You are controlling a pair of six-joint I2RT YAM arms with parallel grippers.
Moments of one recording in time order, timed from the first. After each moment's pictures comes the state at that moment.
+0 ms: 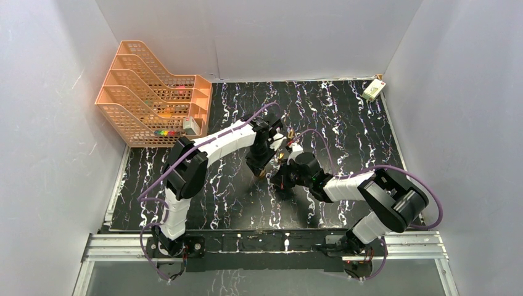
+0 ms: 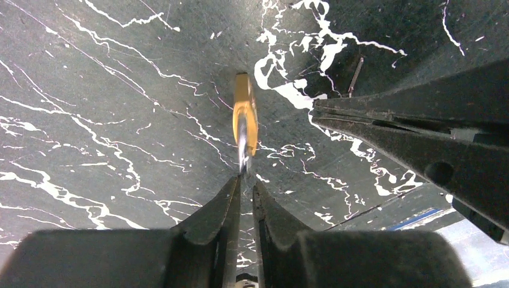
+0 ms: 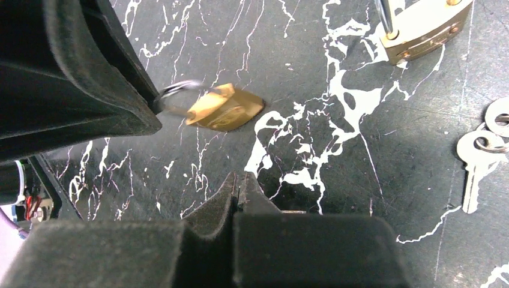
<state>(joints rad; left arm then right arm) -0.80 2.03 1.66 -1.10 0.10 -0.08 0.75 1.51 0.43 0.53 -0.22 0.57</state>
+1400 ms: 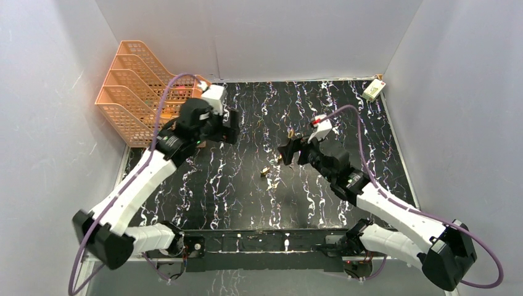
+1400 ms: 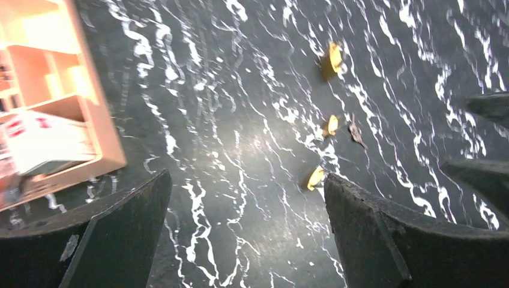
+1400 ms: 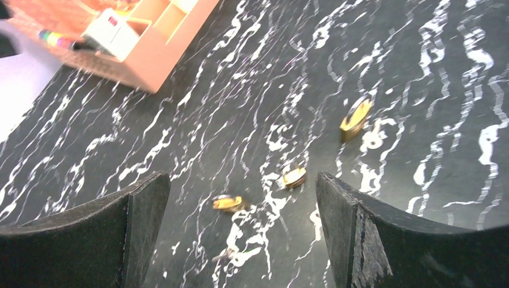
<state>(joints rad) -0.57 1.26 1.26 -0.57 -0.05 -0.18 0.75 0.95 0.60 0.12 0.13 0.35</state>
